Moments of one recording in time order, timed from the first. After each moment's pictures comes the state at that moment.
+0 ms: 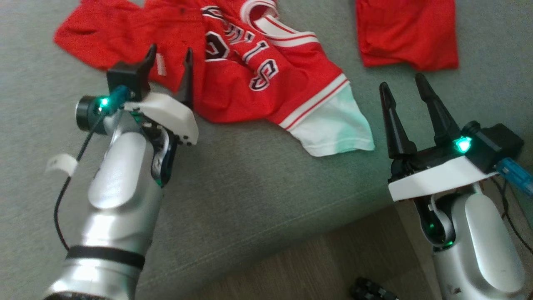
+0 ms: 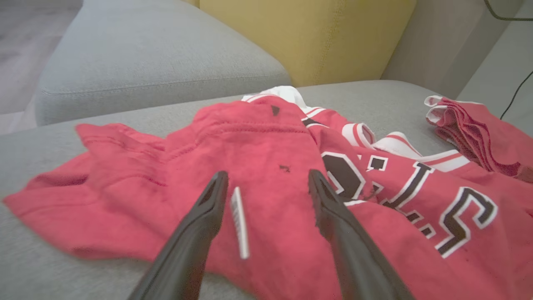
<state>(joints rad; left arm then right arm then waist) -0.69 0.04 -0.27 0.68 -0.17 -0.02 -0.20 -0.28 -0.05 0.07 0.04 0.24 0.13 -0.16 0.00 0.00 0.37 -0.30</state>
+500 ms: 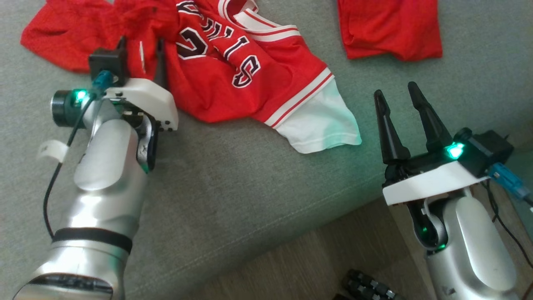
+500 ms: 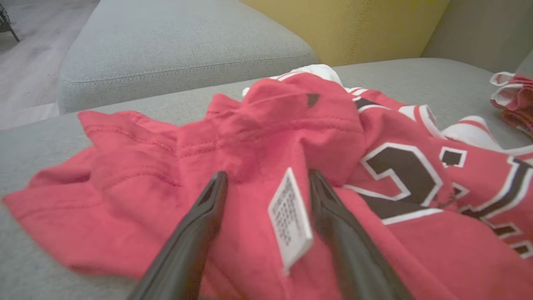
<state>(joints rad) -0.80 0.07 -0.25 0.86 -0.14 0.07 -0.23 -0.28 -0.05 0.10 0.12 0.27 0.13 -0.21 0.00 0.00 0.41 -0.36</state>
